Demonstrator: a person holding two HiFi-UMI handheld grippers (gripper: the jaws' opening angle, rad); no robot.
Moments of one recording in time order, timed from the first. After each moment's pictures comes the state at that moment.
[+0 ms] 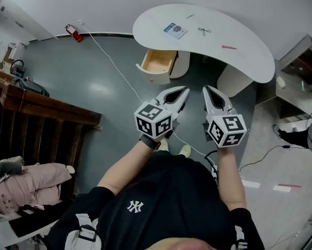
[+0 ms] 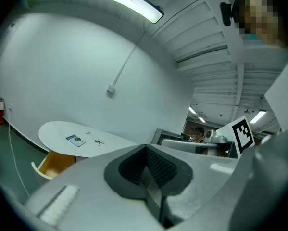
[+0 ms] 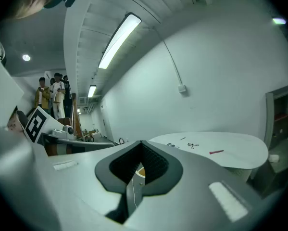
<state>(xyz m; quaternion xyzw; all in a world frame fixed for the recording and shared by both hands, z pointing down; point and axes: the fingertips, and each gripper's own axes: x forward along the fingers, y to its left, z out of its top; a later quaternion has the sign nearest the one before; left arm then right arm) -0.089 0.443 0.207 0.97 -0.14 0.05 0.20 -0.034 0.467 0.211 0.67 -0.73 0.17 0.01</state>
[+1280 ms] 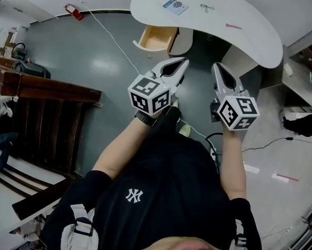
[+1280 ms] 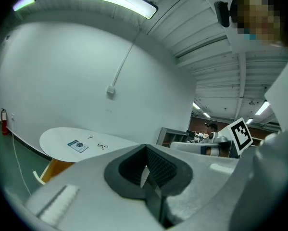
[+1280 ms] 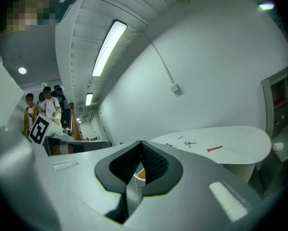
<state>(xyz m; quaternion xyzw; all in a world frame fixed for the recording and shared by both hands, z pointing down) -0.045 0.423 0.209 0.97 -0.16 0.06 0.17 0.035 0.467 0.222 0.66 -0.72 0.19 -0.04</state>
